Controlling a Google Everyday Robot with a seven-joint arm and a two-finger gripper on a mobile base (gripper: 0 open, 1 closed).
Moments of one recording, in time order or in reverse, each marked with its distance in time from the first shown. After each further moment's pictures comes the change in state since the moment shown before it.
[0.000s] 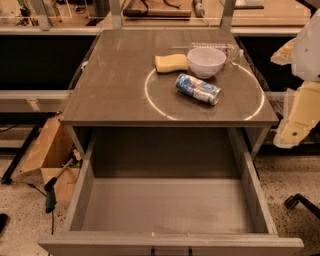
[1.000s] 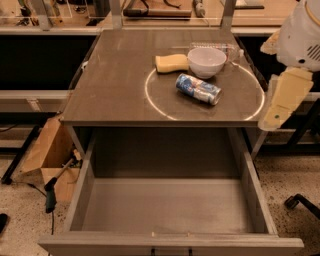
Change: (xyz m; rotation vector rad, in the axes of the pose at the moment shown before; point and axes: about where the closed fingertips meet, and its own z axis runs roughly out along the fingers) arm -0.017 -0.028 0.007 0.017 -0.025 0.013
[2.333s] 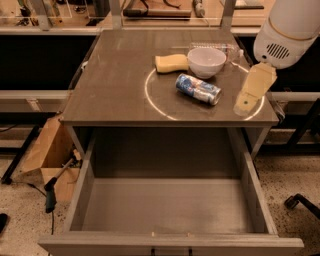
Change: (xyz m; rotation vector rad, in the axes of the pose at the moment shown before) arm 0.003 -0.050 0.048 0.042 0.122 0.275
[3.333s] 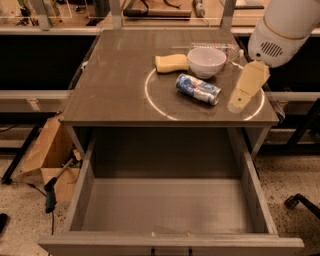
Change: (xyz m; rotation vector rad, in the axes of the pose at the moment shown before) arm -0.012 -0.003 0.008 -0.033 -0.033 0.001
